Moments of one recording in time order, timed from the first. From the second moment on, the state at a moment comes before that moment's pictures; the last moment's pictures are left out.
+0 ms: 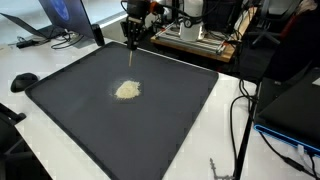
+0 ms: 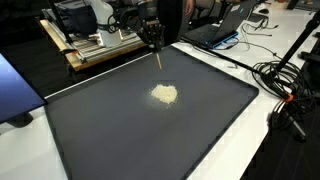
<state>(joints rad) -0.14 -0.07 0.07 -2.63 -0.19 3.03 0.07</state>
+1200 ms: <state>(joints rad) -0.10 0.01 0.25 -2.43 -0.80 2.61 0.36</state>
